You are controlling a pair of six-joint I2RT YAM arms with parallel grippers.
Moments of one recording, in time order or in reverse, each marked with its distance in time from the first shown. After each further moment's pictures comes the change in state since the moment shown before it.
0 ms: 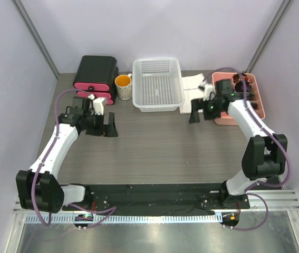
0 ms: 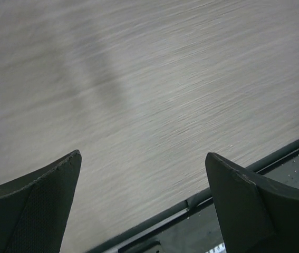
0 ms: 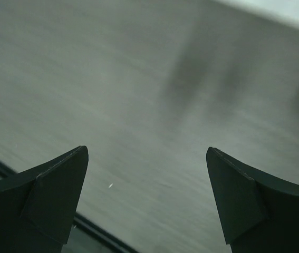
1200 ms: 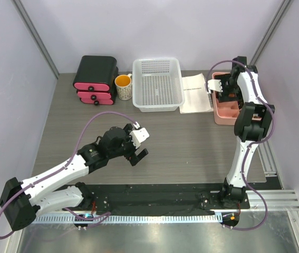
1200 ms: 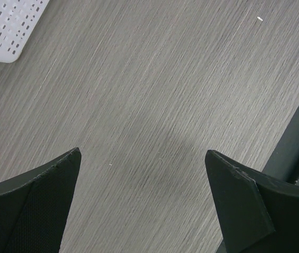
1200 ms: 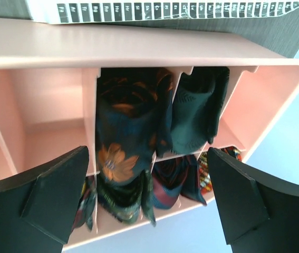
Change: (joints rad) left arm -0.660 -0.264 -0.366 0.504 -0.304 0.261; right arm -0.179 0.649 0.749 -0.275 0.275 -1.680
